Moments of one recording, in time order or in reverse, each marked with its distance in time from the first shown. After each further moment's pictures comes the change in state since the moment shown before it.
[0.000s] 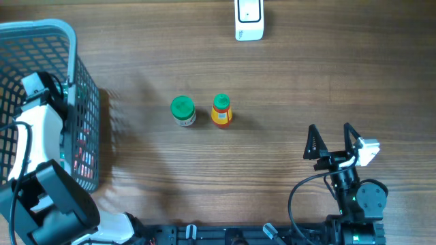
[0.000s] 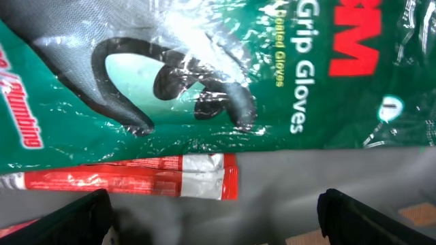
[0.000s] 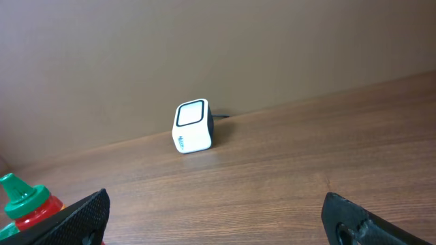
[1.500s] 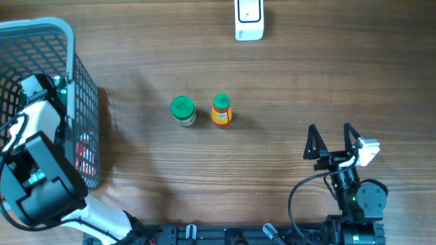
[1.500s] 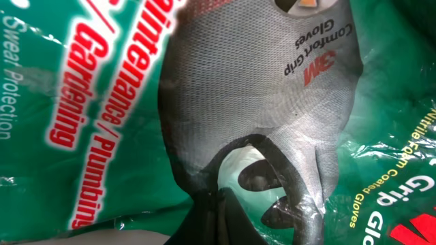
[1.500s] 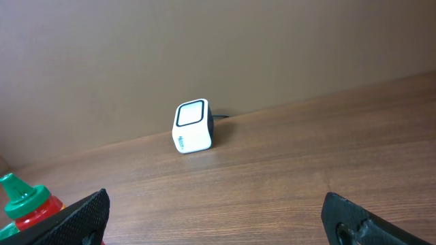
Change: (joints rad) left arm 0.055 0.199 0.014 0.239 -0.279 -0.463; right arm 0.000 0.000 0.000 0.000 0.000 0.000
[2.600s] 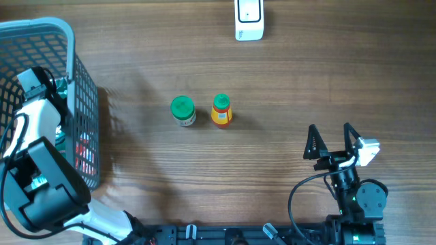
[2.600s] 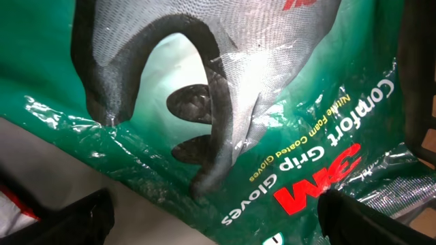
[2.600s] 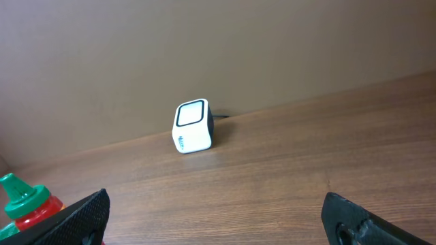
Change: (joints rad) left arm -0.018 -0.038 0.027 0.026 0.224 -0.642; right arm 0.000 0.000 0.000 0.000 0.000 0.000
